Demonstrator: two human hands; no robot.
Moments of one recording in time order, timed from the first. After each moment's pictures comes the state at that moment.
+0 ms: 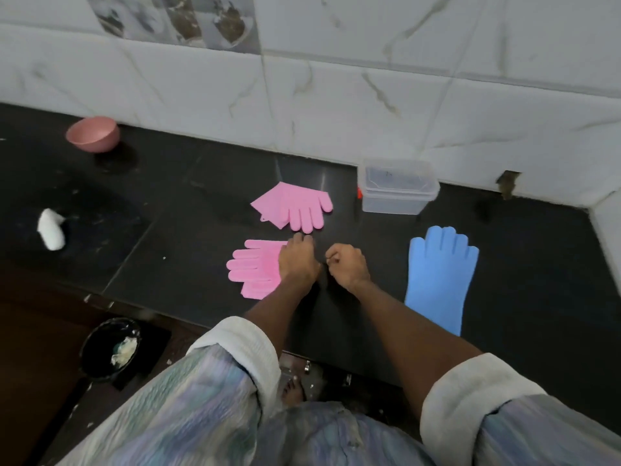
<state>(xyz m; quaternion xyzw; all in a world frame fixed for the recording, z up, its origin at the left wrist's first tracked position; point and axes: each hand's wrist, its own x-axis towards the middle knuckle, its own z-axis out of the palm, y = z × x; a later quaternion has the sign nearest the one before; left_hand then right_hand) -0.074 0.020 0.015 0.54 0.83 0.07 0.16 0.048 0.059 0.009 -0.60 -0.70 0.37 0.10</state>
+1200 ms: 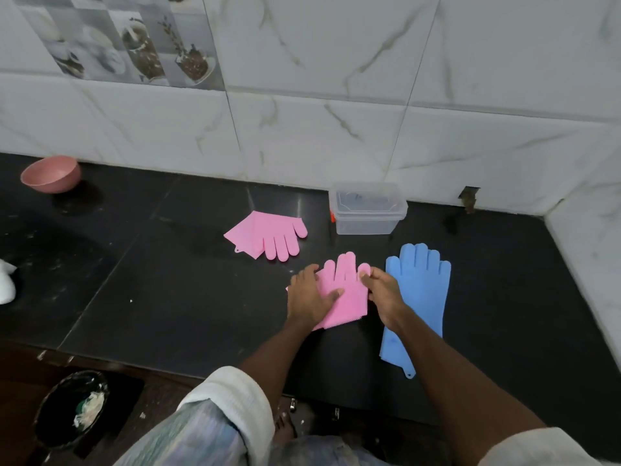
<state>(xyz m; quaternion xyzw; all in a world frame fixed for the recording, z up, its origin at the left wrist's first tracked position) -0.023 0.027 -0.013 0.53 0.76 0.23 0.29 0.150 0.085 -0.012 -0.62 -0.43 0.59 0.30</state>
